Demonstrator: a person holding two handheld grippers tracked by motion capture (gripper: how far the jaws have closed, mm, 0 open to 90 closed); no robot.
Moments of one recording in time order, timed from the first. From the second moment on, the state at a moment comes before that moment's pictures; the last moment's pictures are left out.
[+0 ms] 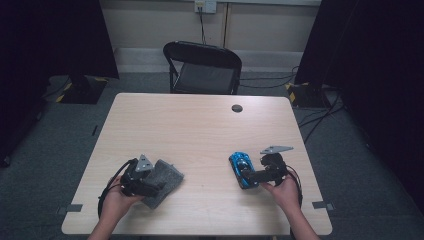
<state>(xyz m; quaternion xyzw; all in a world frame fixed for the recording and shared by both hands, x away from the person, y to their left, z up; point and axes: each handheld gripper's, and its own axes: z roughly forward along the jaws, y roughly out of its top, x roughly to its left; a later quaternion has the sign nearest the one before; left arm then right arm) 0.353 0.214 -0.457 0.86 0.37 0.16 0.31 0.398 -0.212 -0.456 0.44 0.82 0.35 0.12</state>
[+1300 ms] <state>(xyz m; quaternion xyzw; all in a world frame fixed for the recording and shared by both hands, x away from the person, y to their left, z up) 0.352 0.217 -0.457 0.86 0.37 0.16 0.31 0.414 -0.173 -0.475 0.50 0.80 0.32 0.12</state>
